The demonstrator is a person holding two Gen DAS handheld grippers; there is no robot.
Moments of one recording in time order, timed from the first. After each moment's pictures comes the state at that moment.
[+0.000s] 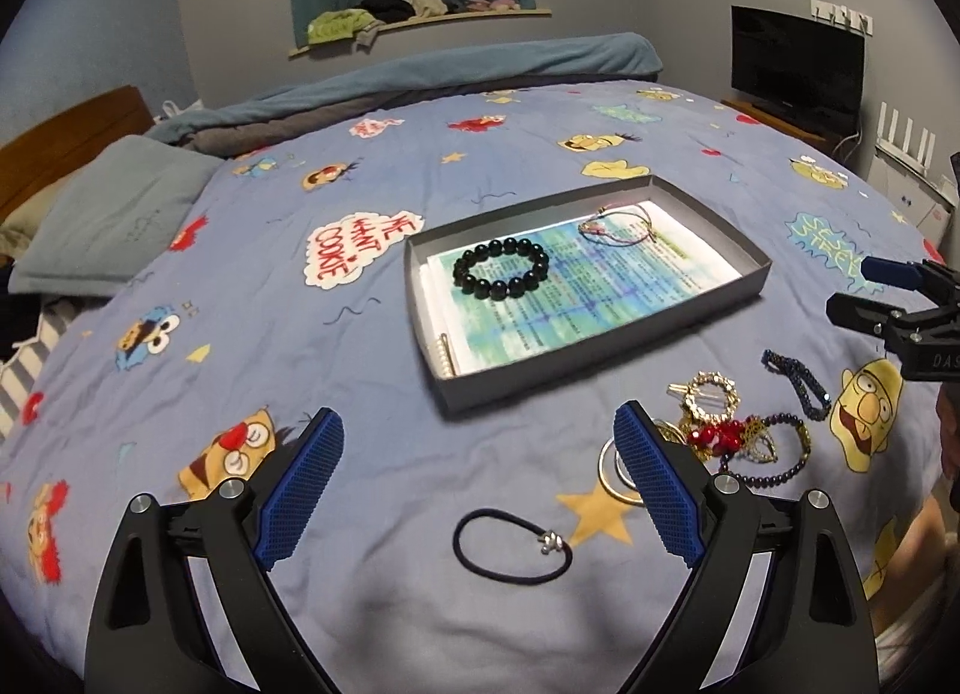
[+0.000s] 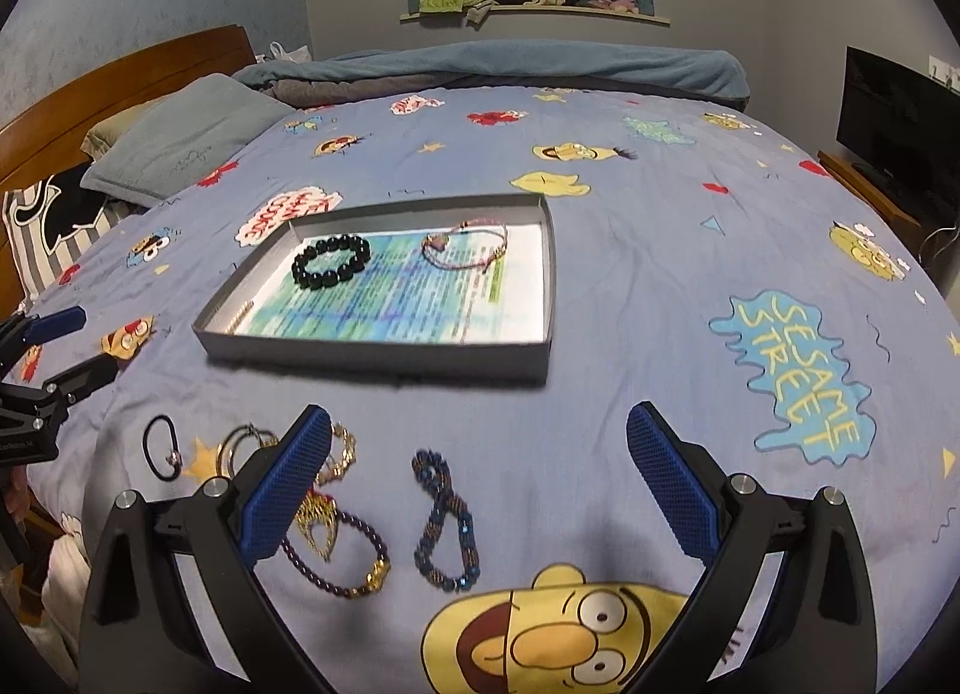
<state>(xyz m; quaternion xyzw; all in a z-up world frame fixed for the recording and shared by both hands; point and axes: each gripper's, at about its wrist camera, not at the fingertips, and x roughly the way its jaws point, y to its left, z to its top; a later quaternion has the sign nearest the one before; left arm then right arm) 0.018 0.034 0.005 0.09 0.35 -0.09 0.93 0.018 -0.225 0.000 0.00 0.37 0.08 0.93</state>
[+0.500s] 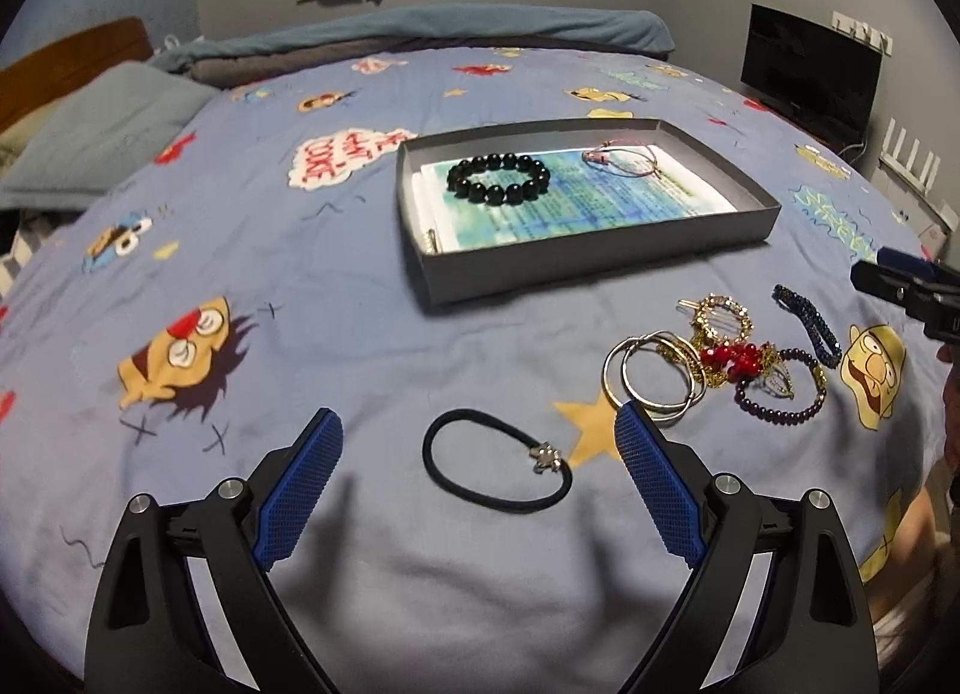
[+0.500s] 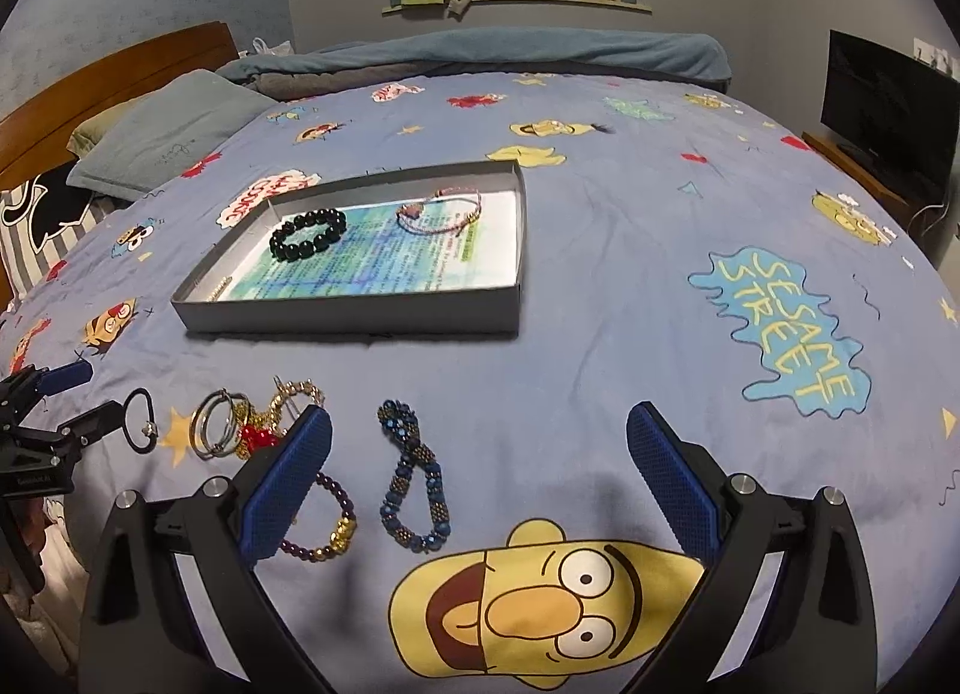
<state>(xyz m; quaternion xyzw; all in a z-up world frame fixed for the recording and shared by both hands) 0.009 0.052 -0.050 0.04 0.40 -0.10 0.91 0.006 -0.237 -0.021 0.01 0.38 0.06 0.92</state>
